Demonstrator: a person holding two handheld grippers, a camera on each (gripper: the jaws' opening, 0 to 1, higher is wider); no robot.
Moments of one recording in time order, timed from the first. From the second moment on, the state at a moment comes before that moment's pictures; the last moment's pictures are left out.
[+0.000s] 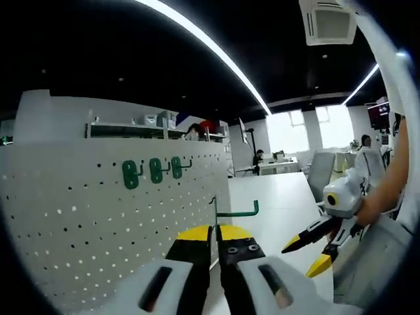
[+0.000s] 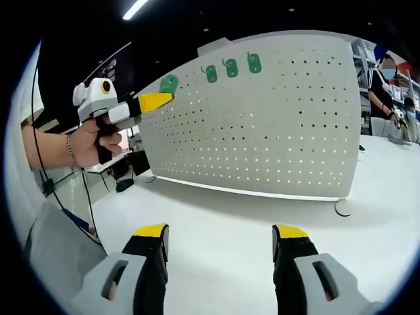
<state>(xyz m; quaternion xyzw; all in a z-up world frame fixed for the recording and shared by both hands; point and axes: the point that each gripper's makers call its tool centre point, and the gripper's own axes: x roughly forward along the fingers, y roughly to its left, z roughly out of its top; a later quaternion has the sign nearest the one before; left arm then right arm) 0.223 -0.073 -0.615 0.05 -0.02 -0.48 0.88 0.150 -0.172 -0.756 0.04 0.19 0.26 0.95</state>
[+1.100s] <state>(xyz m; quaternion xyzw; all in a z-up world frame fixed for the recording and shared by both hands) 0.224 -0.072 -0.624 0.05 -0.01 -0.47 0.88 0.155 -0.151 -0.663 0.05 0.01 0.28 0.96</state>
